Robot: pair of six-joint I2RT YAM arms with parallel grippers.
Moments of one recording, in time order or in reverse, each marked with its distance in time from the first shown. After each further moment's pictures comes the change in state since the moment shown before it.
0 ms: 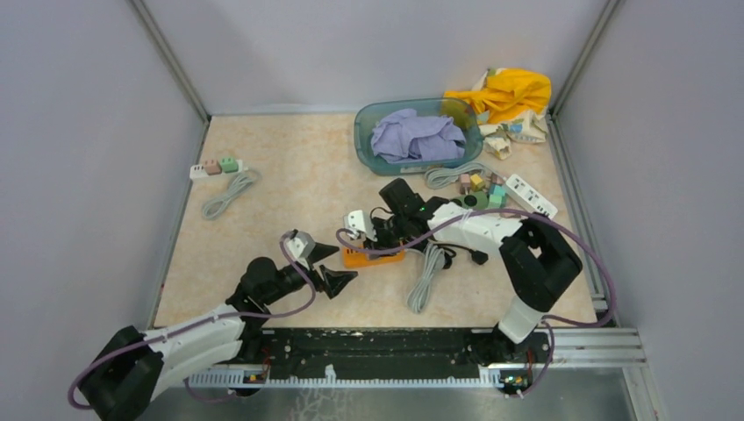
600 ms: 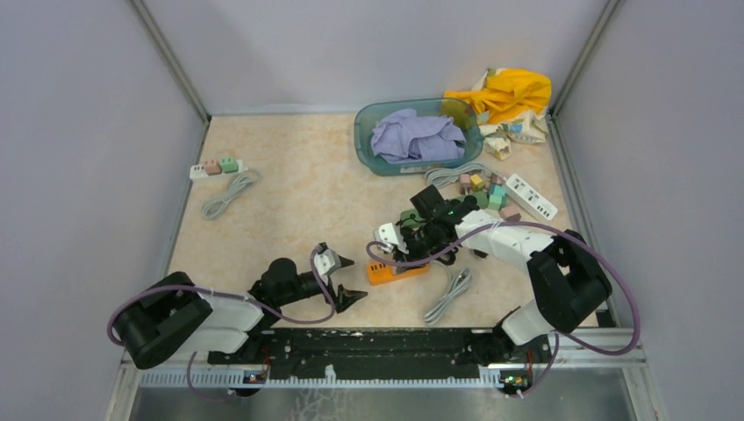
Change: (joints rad) left arm -0.107 0.435 0.000 0.307 0.099 0.222; right arm -0.130 -0.197 -0.183 -0.205 -0.166 -0.253
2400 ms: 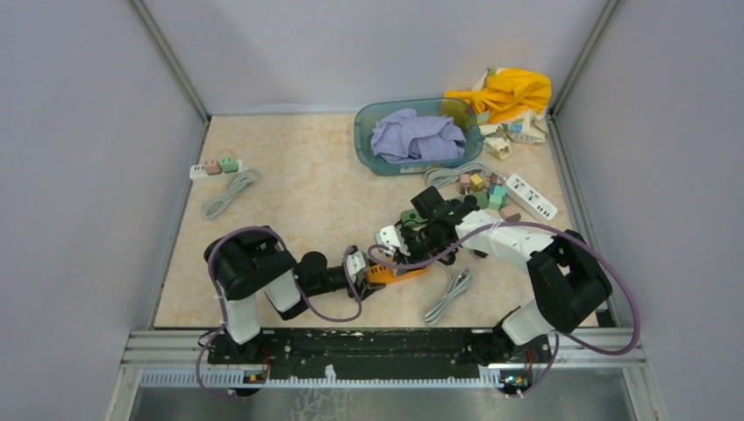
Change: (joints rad) left arm -0.079 0.636 0.184 0.421 -0.015 0.120; right arm -0.002 0.000 -0.006 -0.021 -0.029 -0.057
